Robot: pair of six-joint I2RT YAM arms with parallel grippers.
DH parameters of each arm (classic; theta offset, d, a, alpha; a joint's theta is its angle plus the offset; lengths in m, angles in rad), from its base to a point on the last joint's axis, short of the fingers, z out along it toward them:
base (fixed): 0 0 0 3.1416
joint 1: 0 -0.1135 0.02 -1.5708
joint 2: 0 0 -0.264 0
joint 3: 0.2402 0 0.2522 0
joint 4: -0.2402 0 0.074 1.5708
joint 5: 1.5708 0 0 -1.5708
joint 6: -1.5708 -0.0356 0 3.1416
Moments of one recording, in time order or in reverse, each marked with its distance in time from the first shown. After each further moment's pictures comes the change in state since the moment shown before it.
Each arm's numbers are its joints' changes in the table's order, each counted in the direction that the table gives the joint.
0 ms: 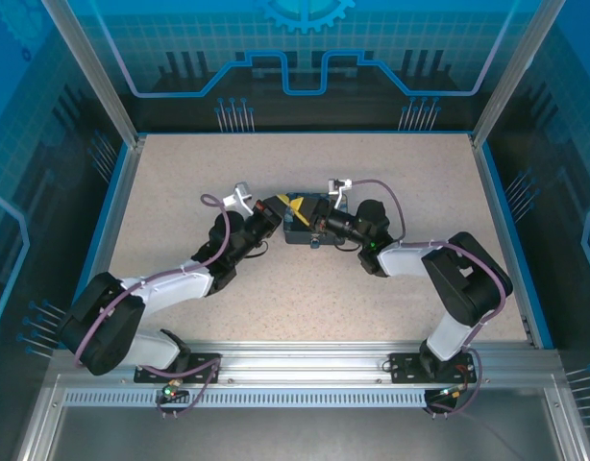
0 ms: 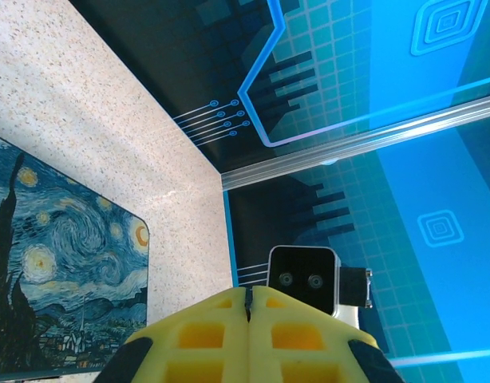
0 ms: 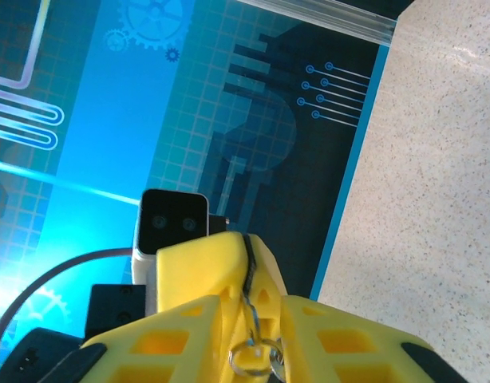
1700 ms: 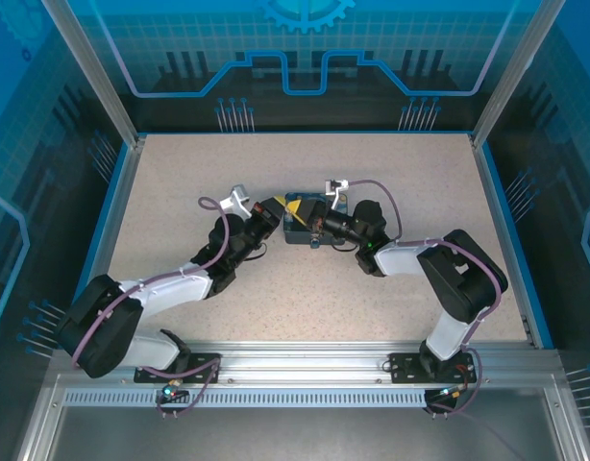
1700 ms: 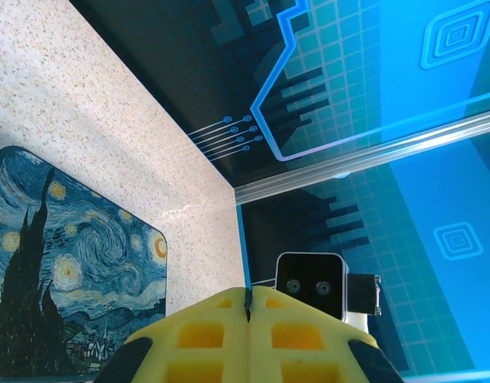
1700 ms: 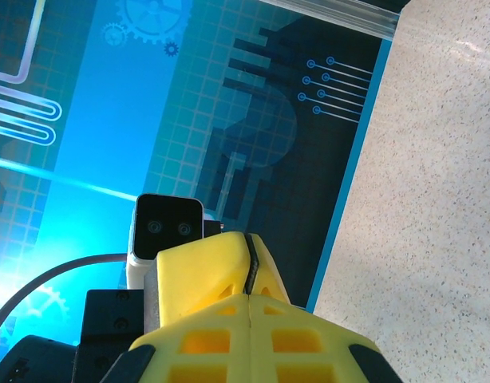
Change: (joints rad) left arm 0.011 0.021 -0.020 -0.010 -0.064 -0.023; right arm -0.012 -0.031 0.010 0.019 0.000 0.002
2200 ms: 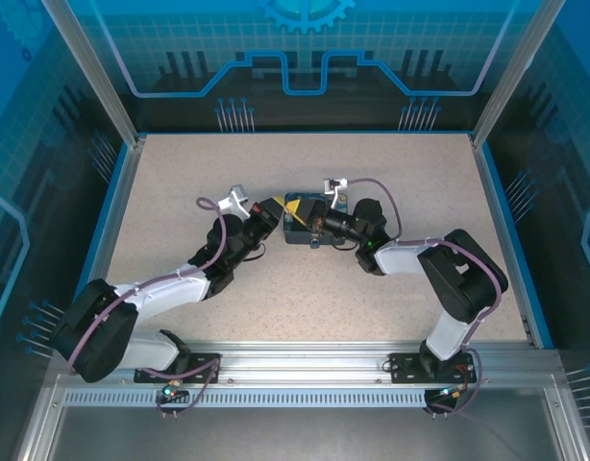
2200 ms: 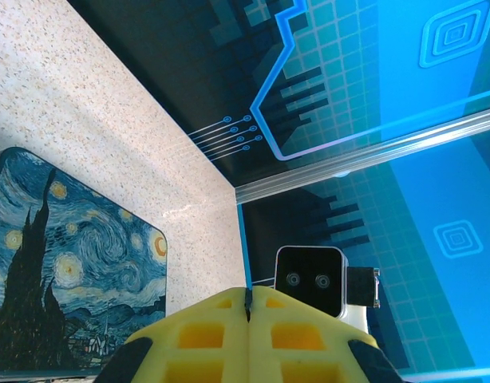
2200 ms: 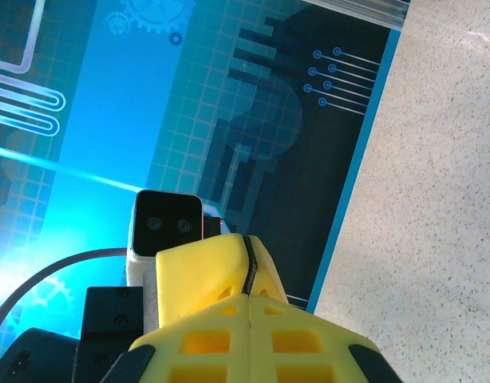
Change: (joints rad) left arm 0.002 0.029 -0.002 -0.034 -0.001 -0.008; right arm 0.006 0.000 0.014 -0.011 -0.035 0.001
